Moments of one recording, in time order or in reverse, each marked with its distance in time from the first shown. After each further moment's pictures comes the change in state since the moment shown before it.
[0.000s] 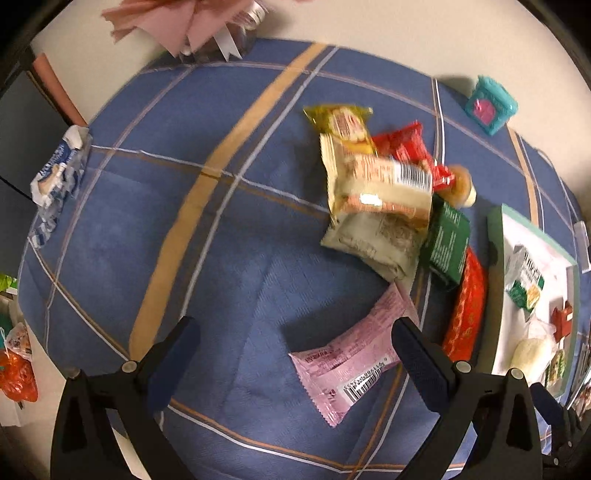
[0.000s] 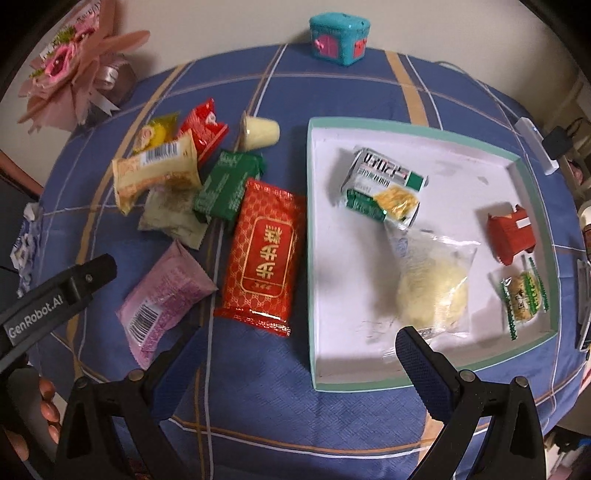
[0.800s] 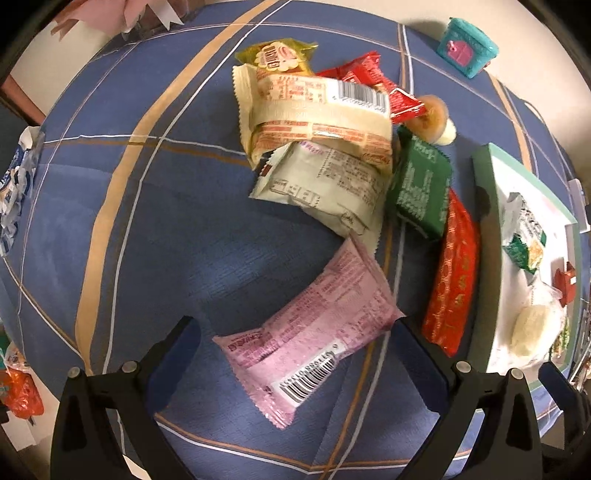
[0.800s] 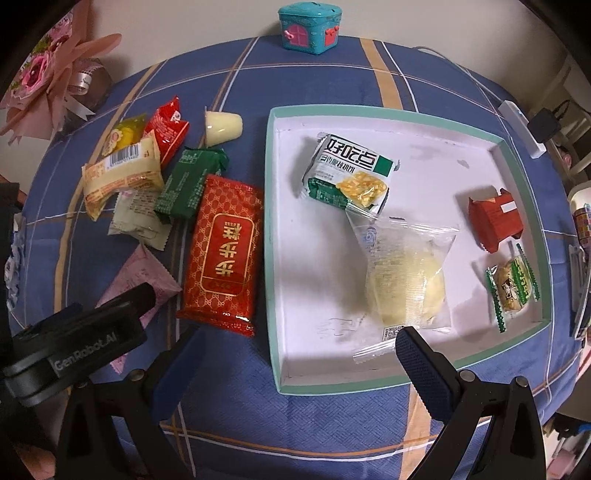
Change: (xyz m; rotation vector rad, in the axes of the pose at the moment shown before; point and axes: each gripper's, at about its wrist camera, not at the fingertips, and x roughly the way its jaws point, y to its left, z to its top) left arm 0.037 -0.044 -0.016 0.082 0.118 -0.040; right arm 0.007 -0.027 0.002 0.042 0.025 -0.041
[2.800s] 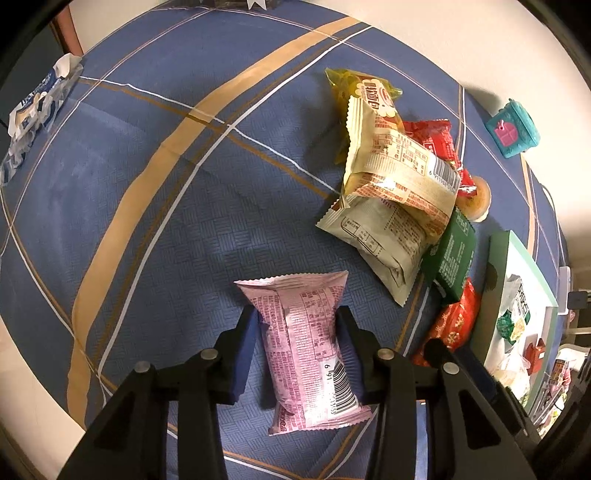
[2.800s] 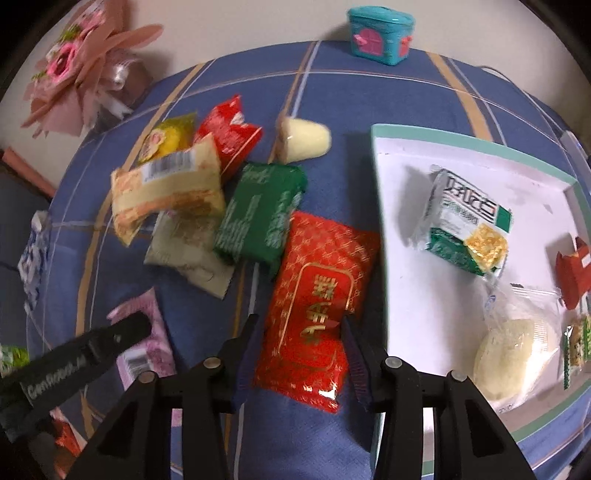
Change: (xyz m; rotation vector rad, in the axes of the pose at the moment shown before) left arm -0.013 0.073 -0.006 -0.264 -0.033 -0.113; right arm 0.041 0.072 0.039 -0.076 -0.057 0.151
